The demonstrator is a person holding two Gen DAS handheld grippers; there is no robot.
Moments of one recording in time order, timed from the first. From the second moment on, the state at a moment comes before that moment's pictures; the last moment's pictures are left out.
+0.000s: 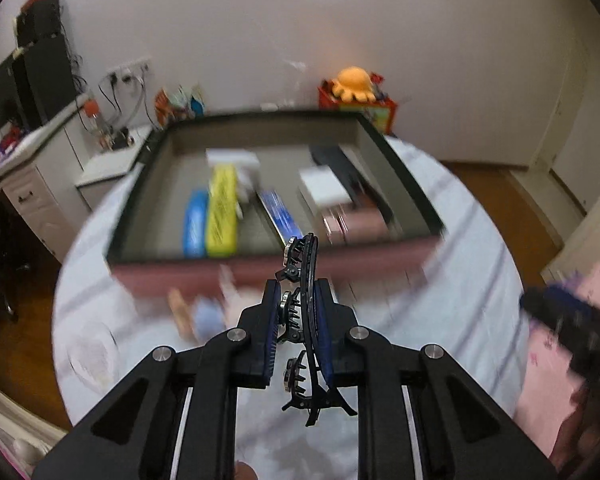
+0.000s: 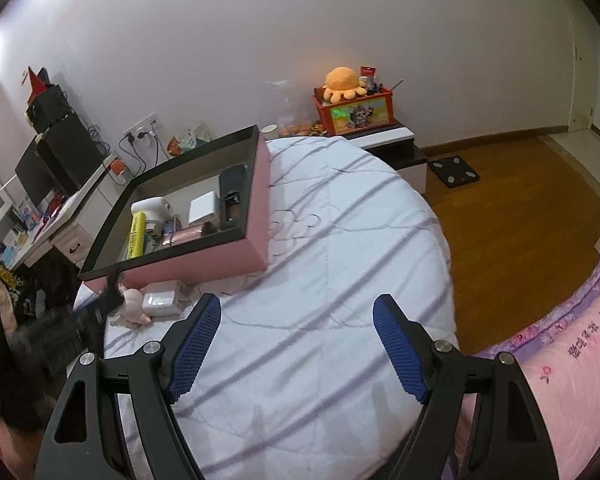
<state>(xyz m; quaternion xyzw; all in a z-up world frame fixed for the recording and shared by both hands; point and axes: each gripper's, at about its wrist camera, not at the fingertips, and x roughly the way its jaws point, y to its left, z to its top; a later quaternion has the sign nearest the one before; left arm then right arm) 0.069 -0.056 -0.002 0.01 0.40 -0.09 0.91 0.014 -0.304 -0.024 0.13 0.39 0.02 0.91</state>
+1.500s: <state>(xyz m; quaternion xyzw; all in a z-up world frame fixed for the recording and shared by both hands) 0.062 0.042 0.009 -0.03 0.37 -0.01 0.93 0.055 -0.209 -0.023 0.06 0.41 0.07 0.91</state>
